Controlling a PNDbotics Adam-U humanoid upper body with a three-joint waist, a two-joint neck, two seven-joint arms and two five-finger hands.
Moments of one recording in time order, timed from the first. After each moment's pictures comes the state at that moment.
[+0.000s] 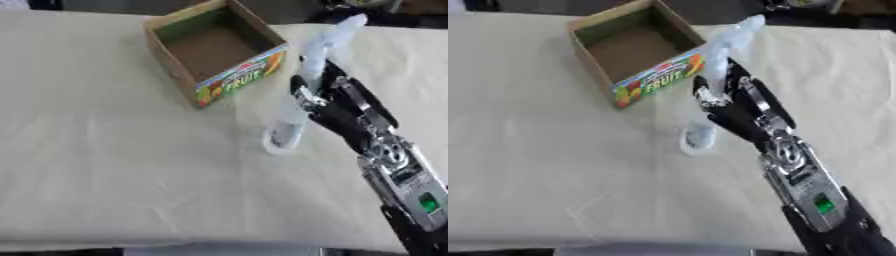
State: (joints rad) left arm -0.13 0.31 0.25 -1.97 0.18 -0.01 0.22; right arm -0.19 -0.37 0.21 -1.98 -0.05 0.28 -0.09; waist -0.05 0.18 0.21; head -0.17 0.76
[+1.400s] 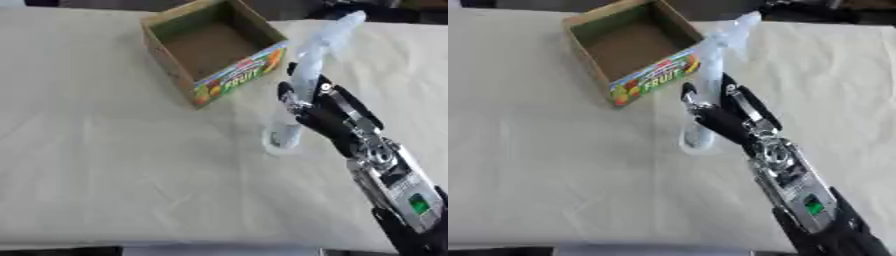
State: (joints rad) left arm -0.13 0.30 0.25 -1.97 0.18 -0.01 0.21; right arm -0.21 -0.36 0.24 -1.98 -0.07 0.41 -0.09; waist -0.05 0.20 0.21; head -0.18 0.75
